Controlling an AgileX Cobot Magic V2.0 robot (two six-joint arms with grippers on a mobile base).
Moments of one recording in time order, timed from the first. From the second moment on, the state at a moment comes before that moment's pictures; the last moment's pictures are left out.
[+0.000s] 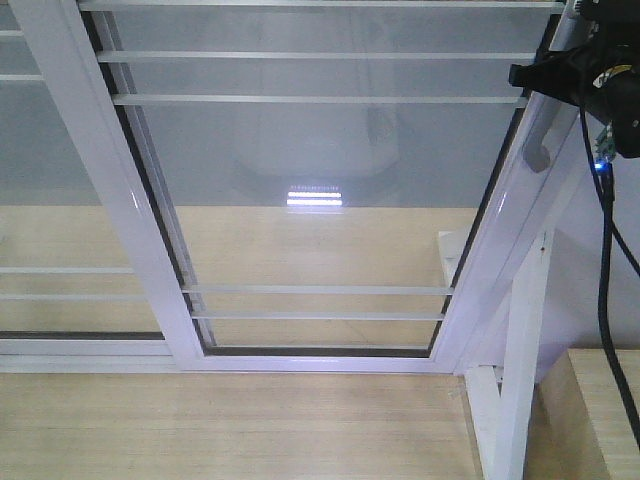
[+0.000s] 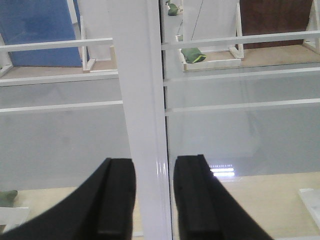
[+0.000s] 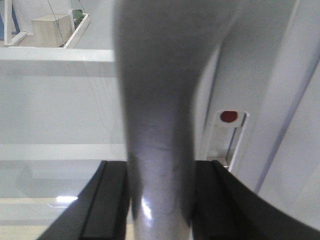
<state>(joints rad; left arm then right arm) -0.05 0.62 -0.53 0.20 0.20 -0.16 -0.02 1.84 -1.20 0.08 -0.28 -0.10</state>
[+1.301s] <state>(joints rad) -0.05 0.62 -0.53 0.20 0.20 -0.16 0.31 1.86 -1.21 0.00 -0.34 -0.10</state>
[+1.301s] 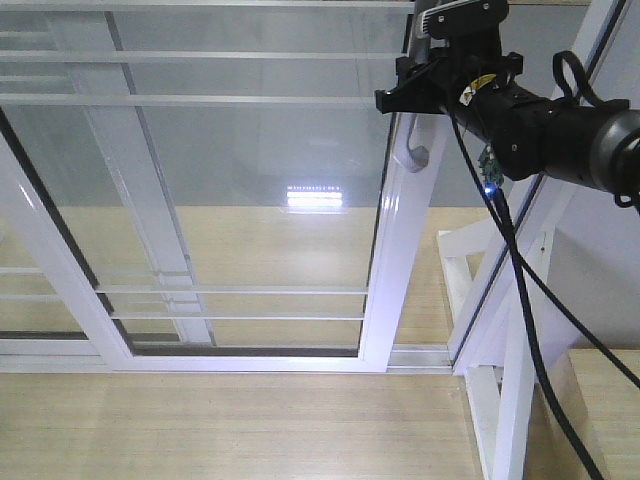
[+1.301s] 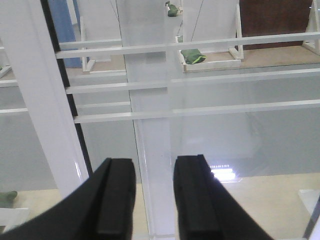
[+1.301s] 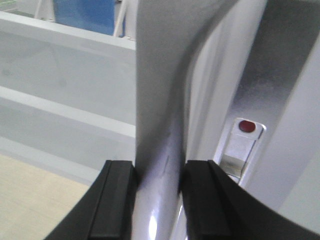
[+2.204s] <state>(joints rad) -0.09 0.69 -0.53 0.17 0.04 -0.16 0.36 1.27 -0.83 0.05 -0.10 -0.16</state>
